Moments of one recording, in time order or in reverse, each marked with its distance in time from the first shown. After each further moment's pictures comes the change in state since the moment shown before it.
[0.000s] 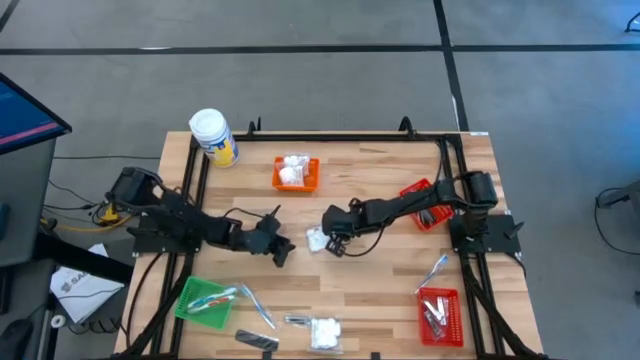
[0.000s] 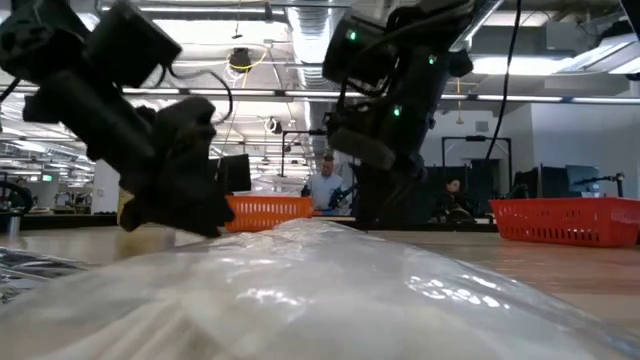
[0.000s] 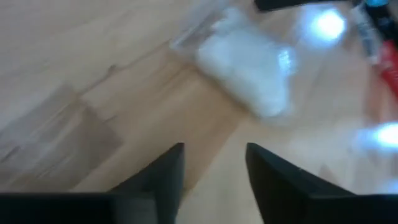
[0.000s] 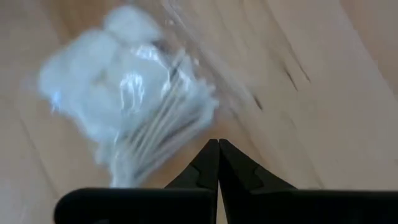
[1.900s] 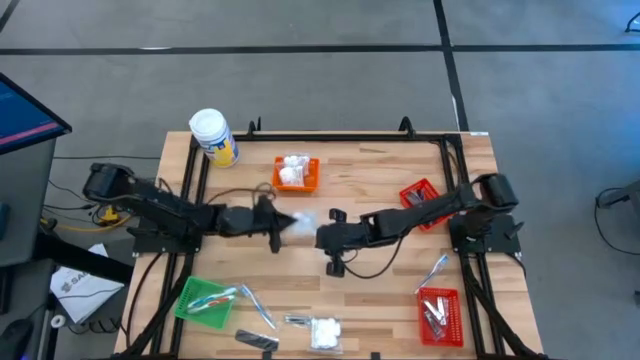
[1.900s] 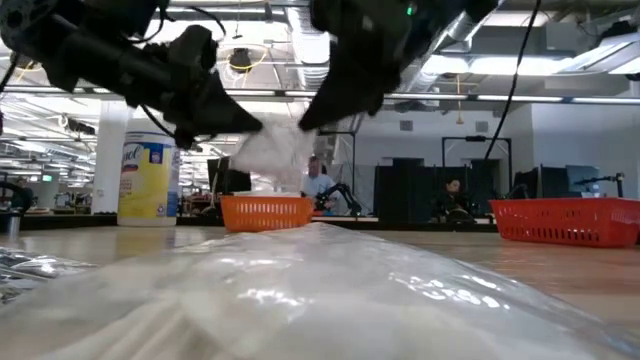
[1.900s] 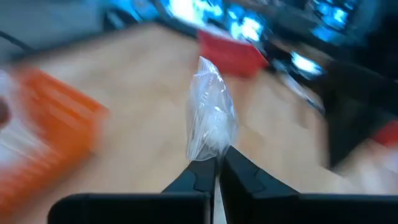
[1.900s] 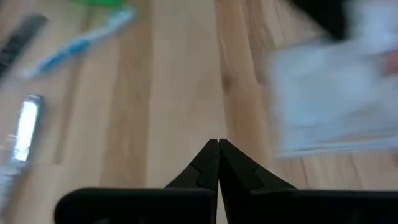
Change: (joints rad) left arm 0.121 -0.289 -0.032 0.124 -0.084 0.585; right arm 0.145 -0.138 -0.002 0.282 -0.046 -0.345
